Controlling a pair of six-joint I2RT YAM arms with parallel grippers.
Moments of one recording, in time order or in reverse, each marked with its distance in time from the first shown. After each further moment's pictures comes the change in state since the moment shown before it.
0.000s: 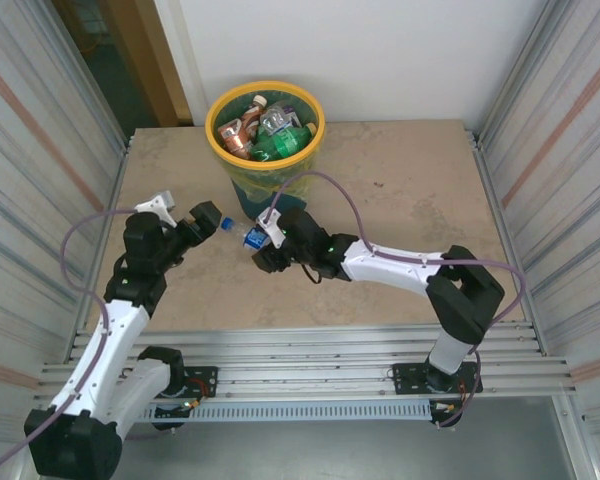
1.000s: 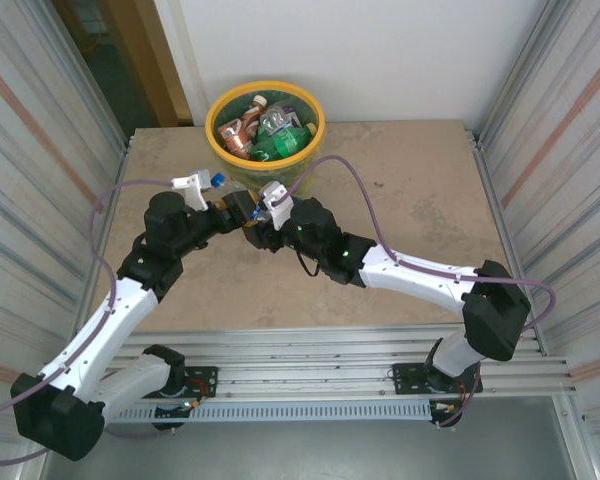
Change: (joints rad) left arm -0.235 0.159 0.174 0.089 0.053 0.026; right arm 0.044 -0.142 -0.005 0.245 0.144 -0.005
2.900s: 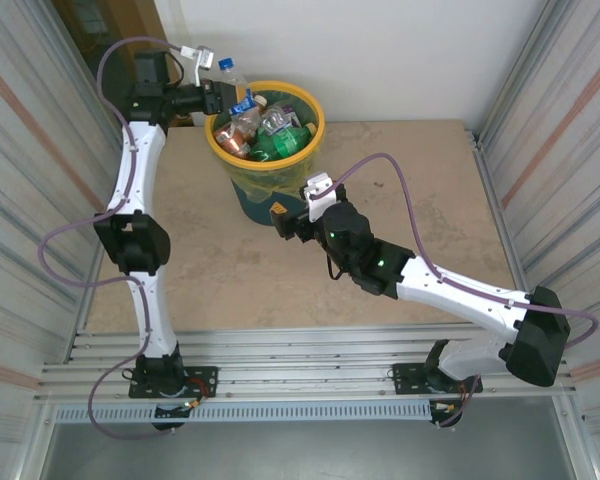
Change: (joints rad) left arm 0.357 1.235 1.600 -0.541 0.731 0.568; right arm 0.006 -0.239 -0.082 -0.117 0.380 0.003
